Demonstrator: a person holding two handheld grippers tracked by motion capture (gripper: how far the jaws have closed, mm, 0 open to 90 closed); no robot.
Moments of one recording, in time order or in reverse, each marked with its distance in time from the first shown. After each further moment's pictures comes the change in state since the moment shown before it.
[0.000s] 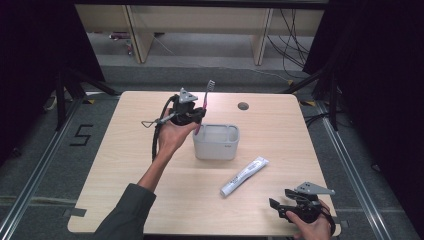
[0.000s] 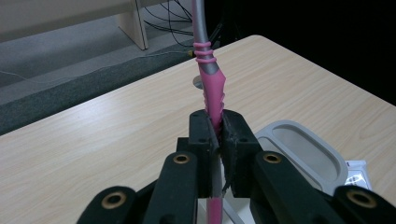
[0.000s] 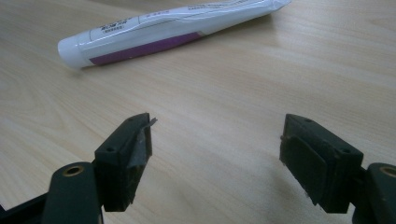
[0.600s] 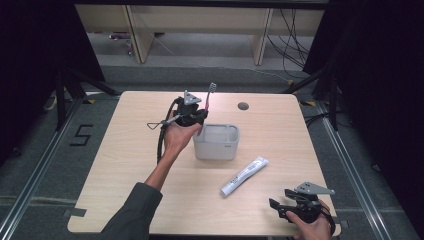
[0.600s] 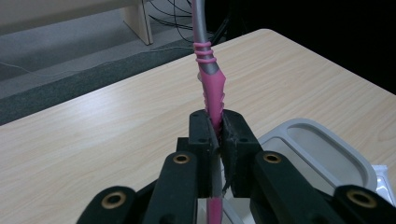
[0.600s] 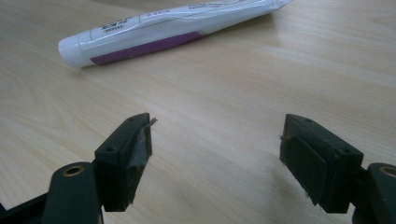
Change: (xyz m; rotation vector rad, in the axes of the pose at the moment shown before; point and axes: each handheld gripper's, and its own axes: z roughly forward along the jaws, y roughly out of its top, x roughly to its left) left arm 0.000 -0.009 0.019 0.021 0.023 -0.021; right arm 0.000 0.000 0.000 0.001 0.002 0.000
